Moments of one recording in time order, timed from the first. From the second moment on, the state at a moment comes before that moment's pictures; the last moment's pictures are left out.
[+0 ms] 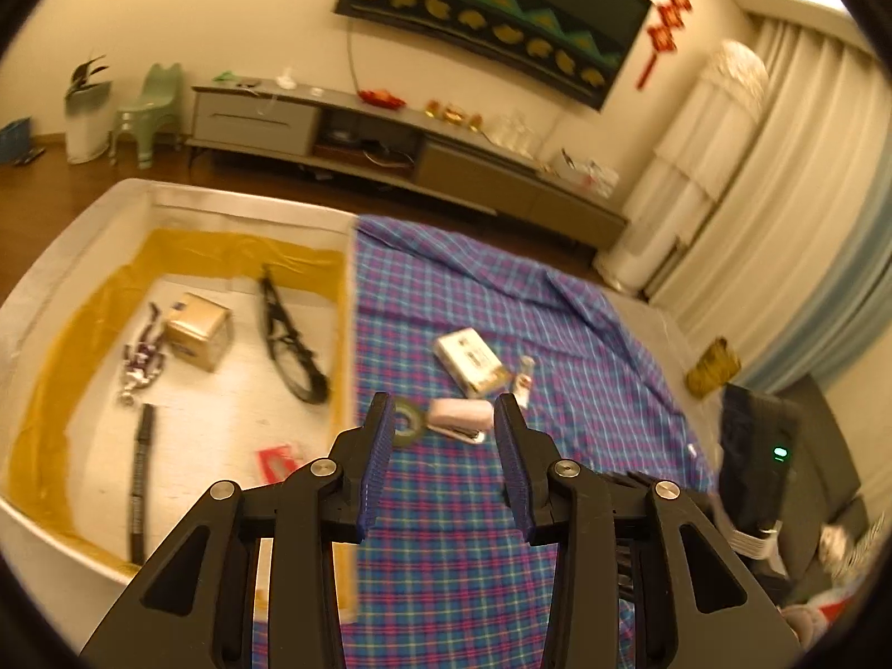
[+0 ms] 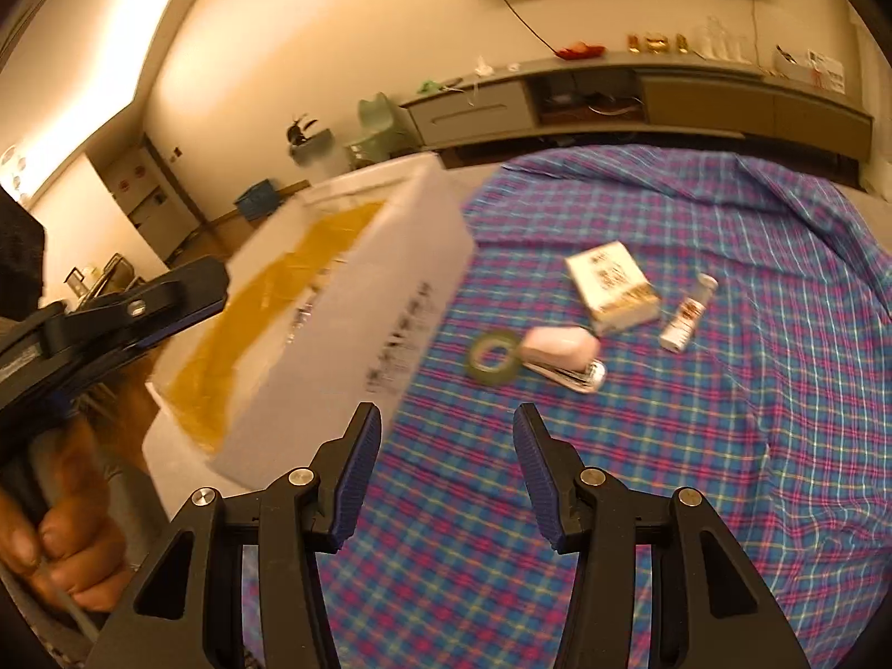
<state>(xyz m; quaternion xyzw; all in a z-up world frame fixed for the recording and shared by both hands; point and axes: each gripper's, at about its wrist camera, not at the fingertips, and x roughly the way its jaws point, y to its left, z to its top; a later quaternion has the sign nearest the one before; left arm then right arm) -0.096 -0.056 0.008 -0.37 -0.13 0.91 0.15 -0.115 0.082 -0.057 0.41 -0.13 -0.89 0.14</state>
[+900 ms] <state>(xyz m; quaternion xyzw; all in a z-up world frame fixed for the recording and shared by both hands) -0.170 0.023 -0.083 -0.48 -0.05 0.87 0.14 -0.209 0.125 -0.131 0.45 -0.02 -0.88 0.17</state>
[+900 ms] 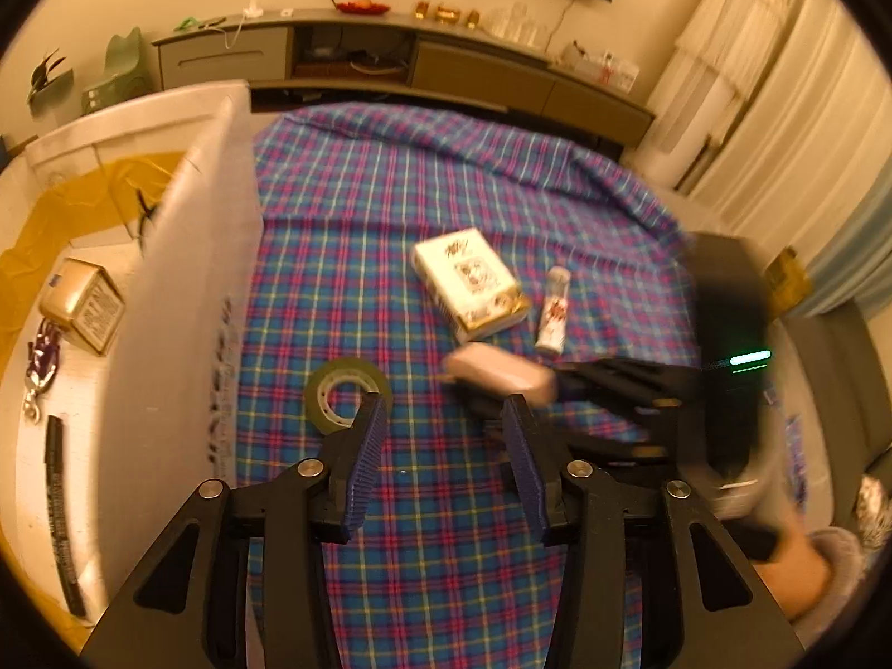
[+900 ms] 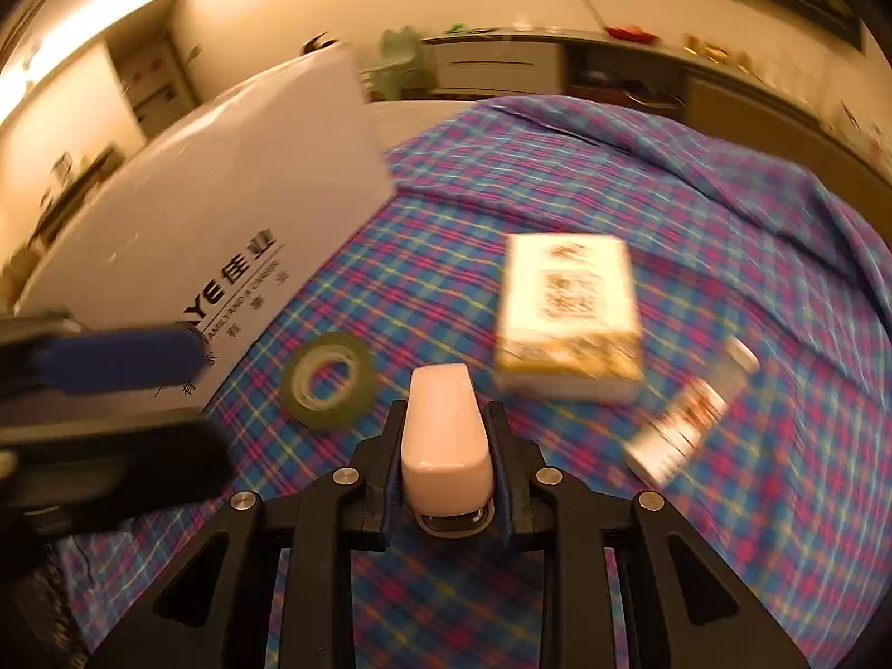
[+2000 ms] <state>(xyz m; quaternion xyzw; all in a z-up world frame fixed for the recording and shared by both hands) -0.186 0.045 -0.122 -0.48 0.05 0.87 0.09 -0.079 0.211 -0.123 0.39 -0.17 -0.88 0.19</state>
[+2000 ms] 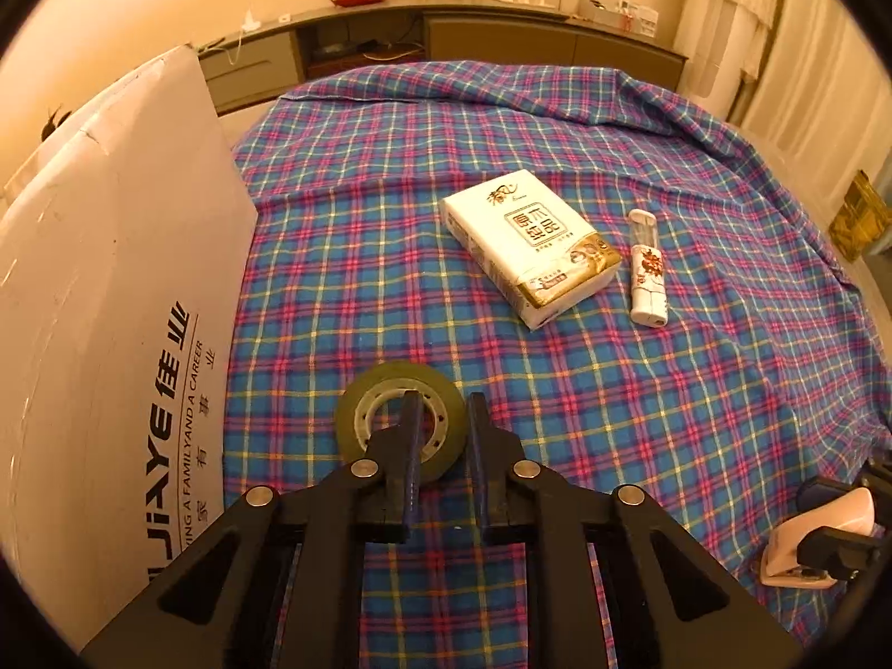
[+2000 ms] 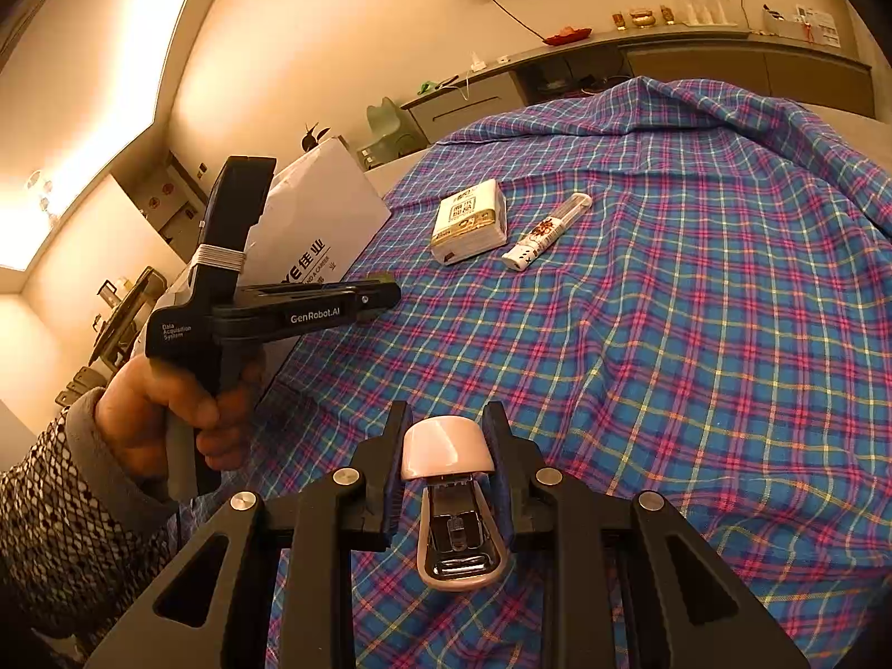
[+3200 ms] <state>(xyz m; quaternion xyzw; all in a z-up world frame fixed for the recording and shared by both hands) -0.089 0.008 0.014 -0.34 -0.10 0.90 0.24 -0.034 0.146 -0.047 0.39 -0.13 -0.91 0.10</state>
